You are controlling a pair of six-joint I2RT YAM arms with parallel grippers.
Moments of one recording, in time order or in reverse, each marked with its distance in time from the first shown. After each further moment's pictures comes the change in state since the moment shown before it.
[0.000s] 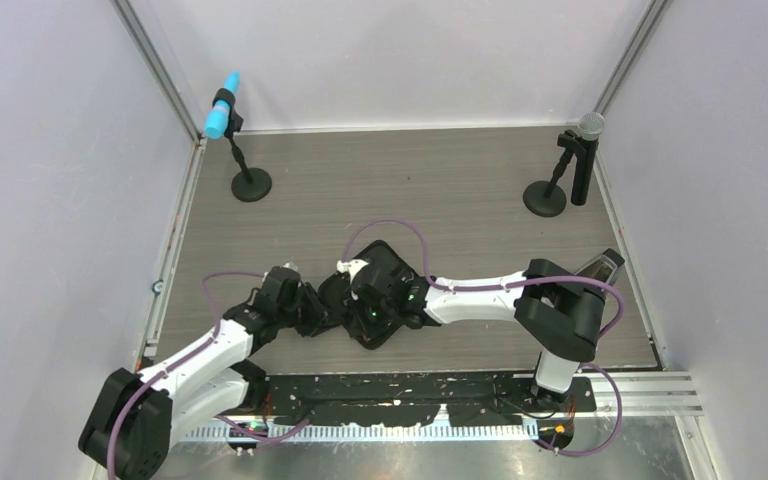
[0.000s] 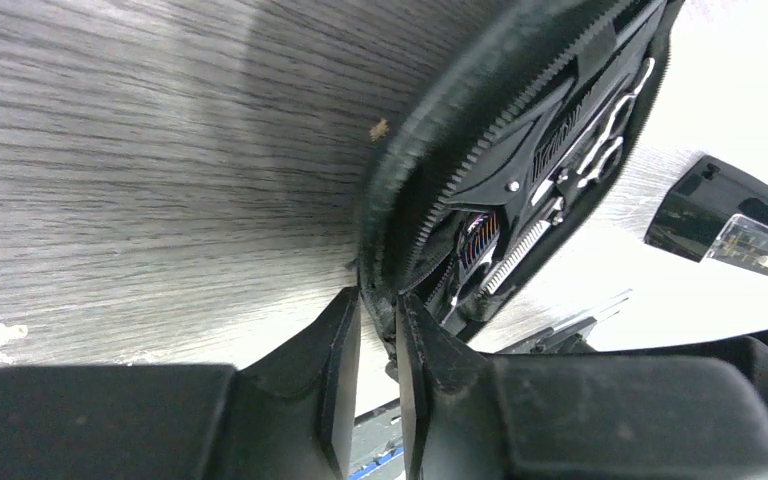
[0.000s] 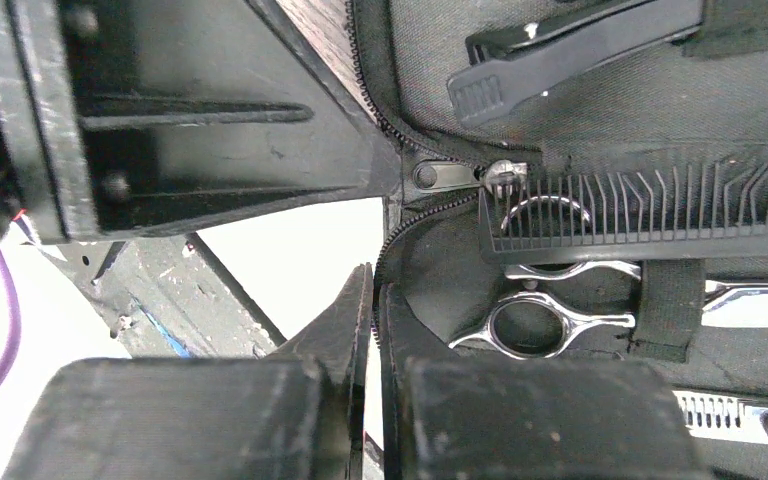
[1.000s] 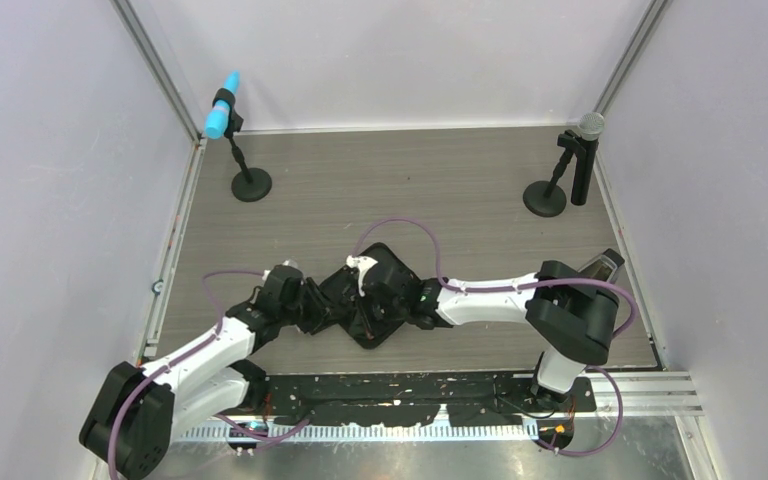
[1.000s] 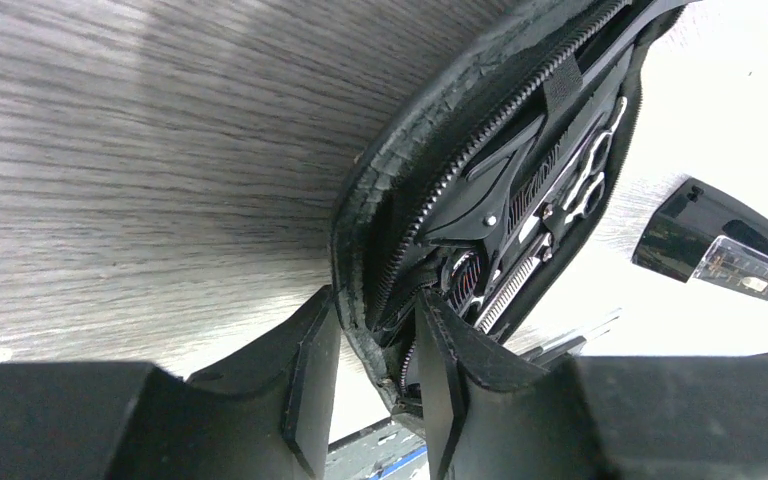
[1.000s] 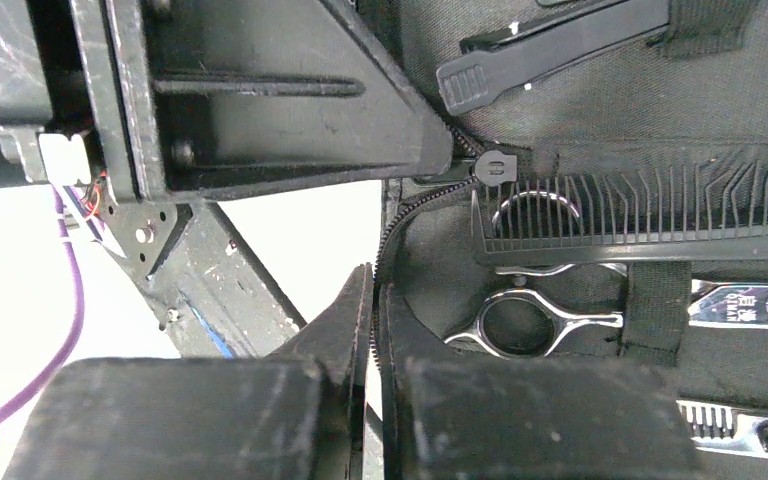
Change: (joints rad) left arm -0.014 0.019 0.010 0.030 -0.047 -0.029; right arm -0.029 -0.056 -0.087 0.124 -0.059 0.050
